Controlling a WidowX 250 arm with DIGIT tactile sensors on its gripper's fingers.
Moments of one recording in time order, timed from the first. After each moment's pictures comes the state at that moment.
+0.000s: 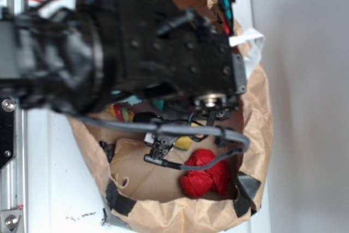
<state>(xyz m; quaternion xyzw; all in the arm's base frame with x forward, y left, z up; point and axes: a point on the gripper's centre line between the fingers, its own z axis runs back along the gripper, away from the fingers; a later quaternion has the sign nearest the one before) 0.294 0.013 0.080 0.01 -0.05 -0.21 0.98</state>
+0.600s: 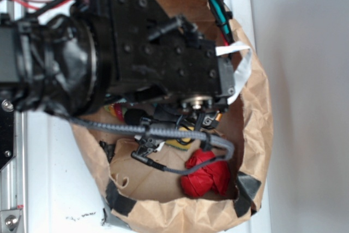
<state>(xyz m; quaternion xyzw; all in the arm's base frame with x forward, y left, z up) 0.289 0.012 0.072 0.02 -0.07 -0.29 0.96</state>
